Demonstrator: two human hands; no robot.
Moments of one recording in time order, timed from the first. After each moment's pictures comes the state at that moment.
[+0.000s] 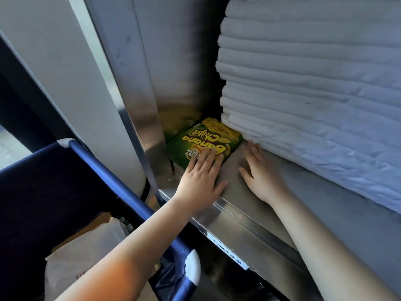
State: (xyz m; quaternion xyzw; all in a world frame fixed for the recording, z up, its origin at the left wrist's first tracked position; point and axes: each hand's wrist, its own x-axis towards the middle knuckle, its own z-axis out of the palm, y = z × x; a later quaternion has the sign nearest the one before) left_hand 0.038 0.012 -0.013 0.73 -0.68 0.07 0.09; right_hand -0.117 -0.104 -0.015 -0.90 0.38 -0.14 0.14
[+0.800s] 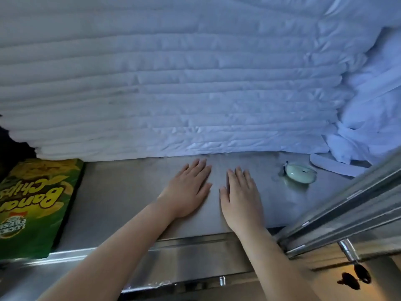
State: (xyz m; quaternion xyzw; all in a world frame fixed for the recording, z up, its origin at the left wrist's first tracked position) left_hand -0.172 -0.085 -0.022 0.39 -0.91 -0.13 0.07; right_hand -0.317 -0.005 -0.022 -0.60 0.78 -0.15 0.05
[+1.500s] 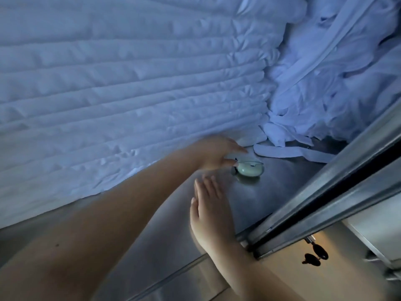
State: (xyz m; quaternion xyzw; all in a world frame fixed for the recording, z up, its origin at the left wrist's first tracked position) left_hand -0.355 -0.147 0.051 0.05 -0.99 -0.15 0.03; right_hand -0.320 -0.004 -0.023 -0.51 0.83 -0.23 0.01
